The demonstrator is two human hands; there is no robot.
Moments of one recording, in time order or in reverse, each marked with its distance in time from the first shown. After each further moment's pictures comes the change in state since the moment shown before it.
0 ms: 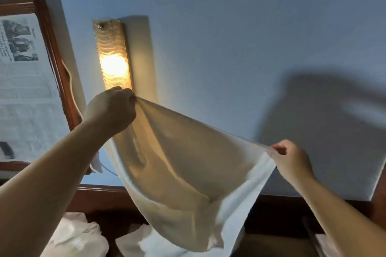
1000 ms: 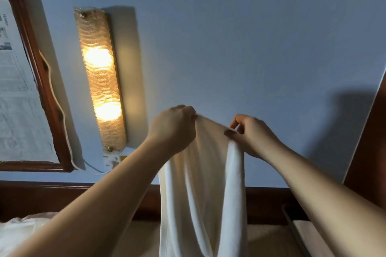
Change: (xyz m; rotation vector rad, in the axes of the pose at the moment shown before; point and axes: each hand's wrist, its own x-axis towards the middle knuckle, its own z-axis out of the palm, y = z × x) left_hand -0.048 0.140 0.046 -0.291 -0.079 0.223; right_hand -0.015 -0.098 -0.018 -0.174 -0.271 -0.333
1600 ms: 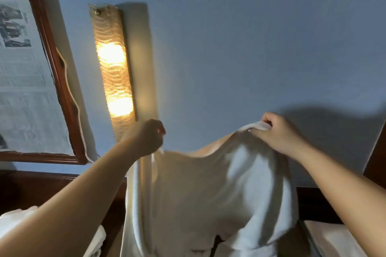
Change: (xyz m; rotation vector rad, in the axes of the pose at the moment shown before) left_hand -0.026 -0.111 0.003 0.040 -0.340 -0.296; right_hand 0.006 0.041 -0.005 0.067 0.099 0.062
